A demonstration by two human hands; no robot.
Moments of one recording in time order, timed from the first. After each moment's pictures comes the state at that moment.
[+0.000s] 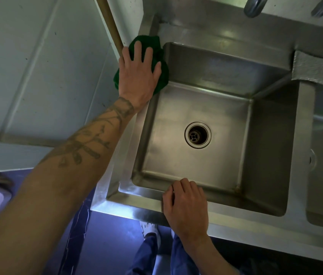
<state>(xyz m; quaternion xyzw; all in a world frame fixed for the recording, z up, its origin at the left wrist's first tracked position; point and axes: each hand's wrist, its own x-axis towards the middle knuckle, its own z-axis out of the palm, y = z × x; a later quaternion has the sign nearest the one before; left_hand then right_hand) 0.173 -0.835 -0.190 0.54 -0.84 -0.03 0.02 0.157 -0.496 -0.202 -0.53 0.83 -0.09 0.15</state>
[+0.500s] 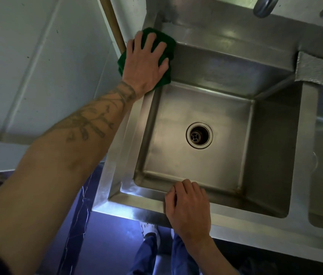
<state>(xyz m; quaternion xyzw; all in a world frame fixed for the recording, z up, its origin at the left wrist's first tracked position) 0.172 -0.861 -0.182 0.44 -0.90 -0.03 0.01 0.158 -0.496 -0.202 -0.54 0.82 -0.09 0.14</state>
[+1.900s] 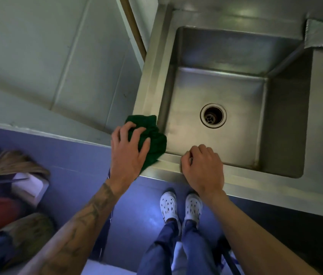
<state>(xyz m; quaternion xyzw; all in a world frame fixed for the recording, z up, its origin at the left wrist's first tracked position) 0.349 -0.608 -0.195 0.55 -0.82 -0.13 0.10 0.160 -0.497 -0.199 -0.51 0.84 -0.12 0.12</state>
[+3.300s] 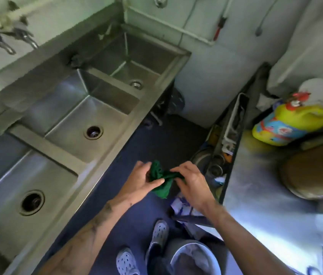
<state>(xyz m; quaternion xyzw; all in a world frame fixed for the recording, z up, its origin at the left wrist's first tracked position) 0.047 -0.230 -0.048 -0.09 -0.86 -0.46 -0.20 0.087 -0.018 0.000 -0.06 0.94 -0.32 0.04</state>
